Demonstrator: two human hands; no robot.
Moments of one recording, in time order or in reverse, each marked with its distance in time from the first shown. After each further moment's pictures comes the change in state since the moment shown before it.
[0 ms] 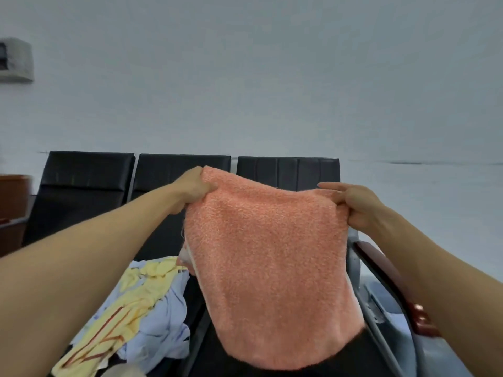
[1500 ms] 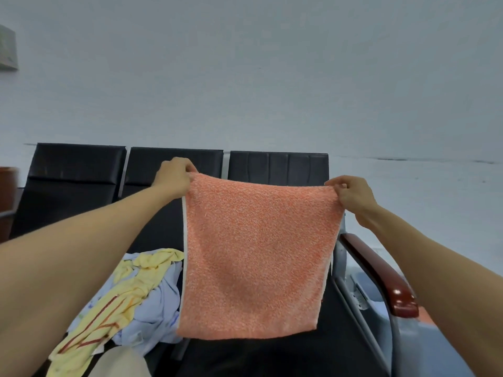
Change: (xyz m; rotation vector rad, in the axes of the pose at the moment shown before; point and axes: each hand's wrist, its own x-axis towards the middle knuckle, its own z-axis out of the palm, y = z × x) left_hand -0.004 -0.014 -0.005 0.296 0.330 0.133; right_hand -0.008 0.003 -0.021 -0.615 0.252 -0.290
